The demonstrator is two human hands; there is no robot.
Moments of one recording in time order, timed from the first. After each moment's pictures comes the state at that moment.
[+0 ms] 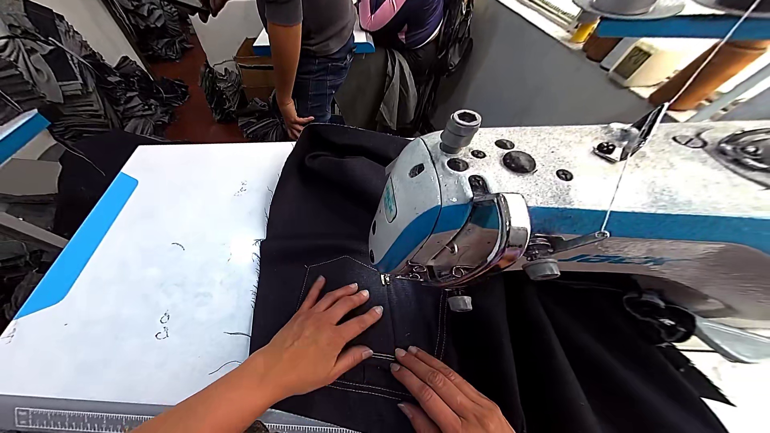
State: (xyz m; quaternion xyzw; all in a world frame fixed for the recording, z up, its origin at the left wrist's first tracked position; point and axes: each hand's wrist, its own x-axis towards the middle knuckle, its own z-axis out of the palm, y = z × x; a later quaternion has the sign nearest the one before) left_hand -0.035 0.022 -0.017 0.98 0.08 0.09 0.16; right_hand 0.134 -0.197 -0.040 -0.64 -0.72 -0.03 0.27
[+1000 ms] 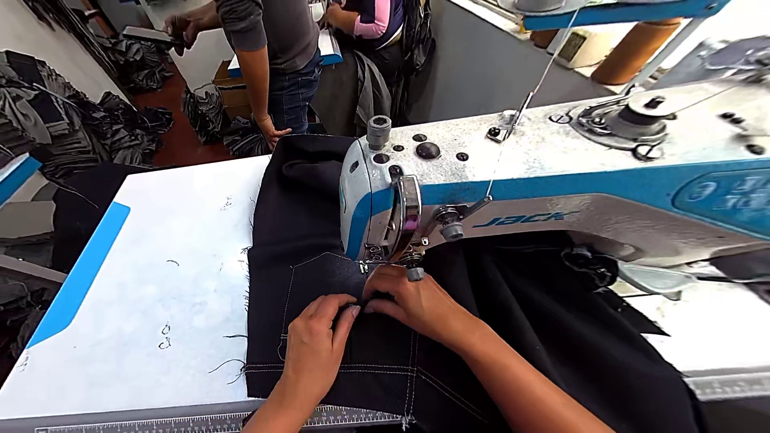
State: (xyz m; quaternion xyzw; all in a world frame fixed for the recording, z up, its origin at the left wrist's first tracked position) left_hand -0.019 -0.031 -0.011 0.87 0.30 0.31 0.25; right_hand 0.183 -0.103 -0.011 -0.61 -0.72 0.04 0.32
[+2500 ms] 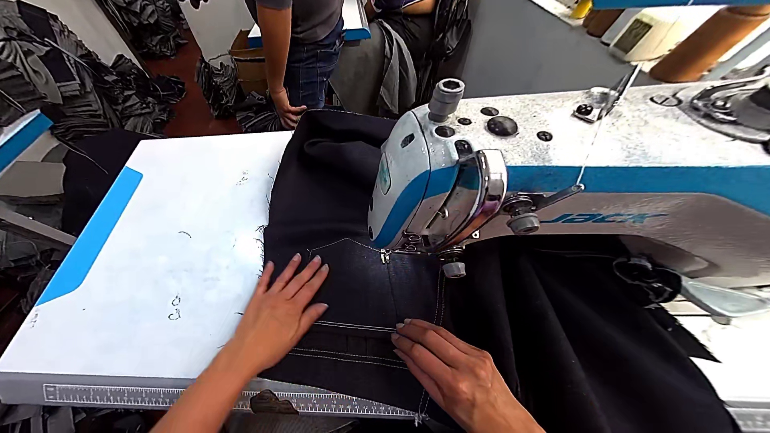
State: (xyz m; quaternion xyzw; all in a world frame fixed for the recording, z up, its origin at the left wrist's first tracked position) left_hand -0.077 0.034 -0.027 0.97 0.21 0.13 0.06; right_hand 0.137 -0.178 -0.044 -0.61 -0.72 -0.11 0.33
